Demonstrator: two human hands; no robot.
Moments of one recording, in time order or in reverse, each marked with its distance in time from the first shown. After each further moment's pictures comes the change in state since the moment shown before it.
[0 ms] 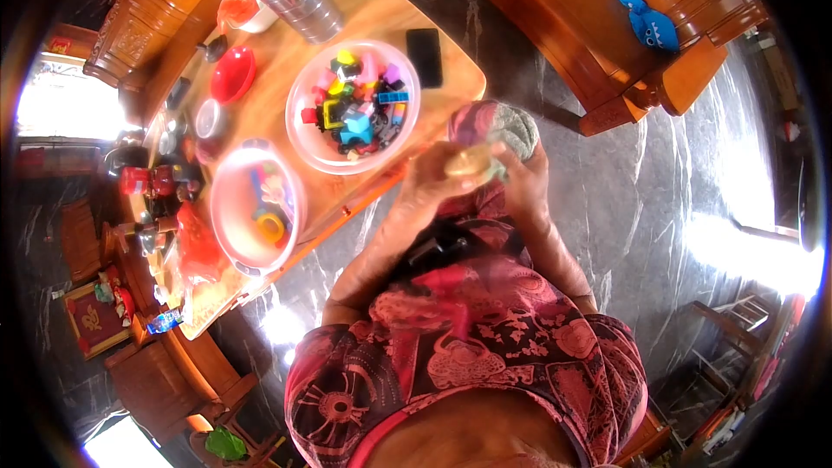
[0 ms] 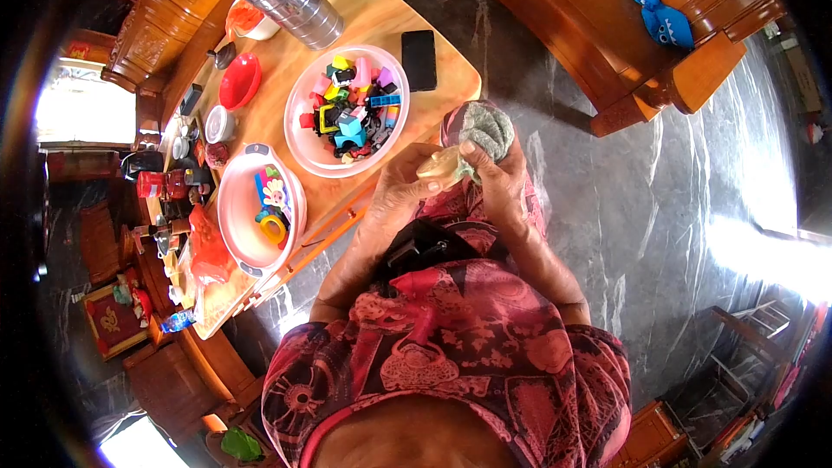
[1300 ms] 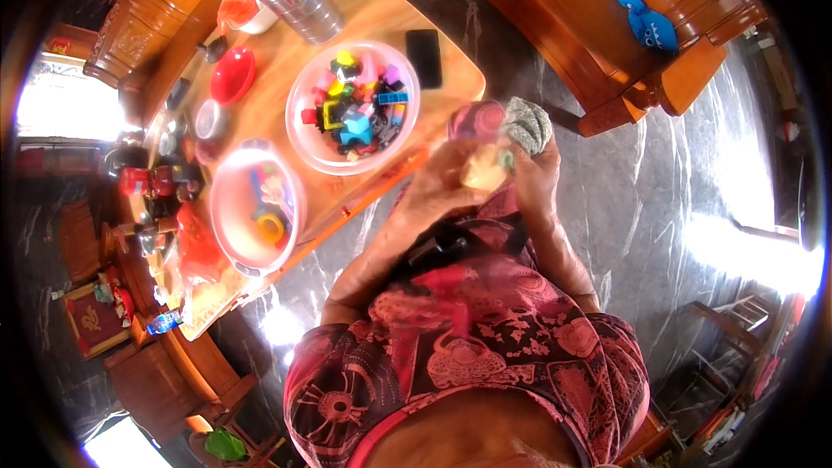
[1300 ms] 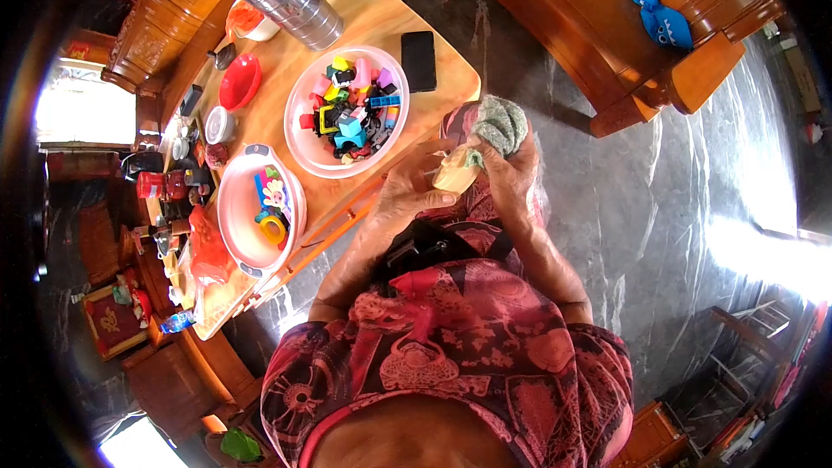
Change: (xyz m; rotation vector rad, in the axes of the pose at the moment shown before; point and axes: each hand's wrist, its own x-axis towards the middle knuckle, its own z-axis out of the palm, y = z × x) left_hand -0.005 0.018 0.023 0.076 -0.135 -0.017; right_hand 0.008 -0.003 -0.004 -0.055 0.026 -0.193
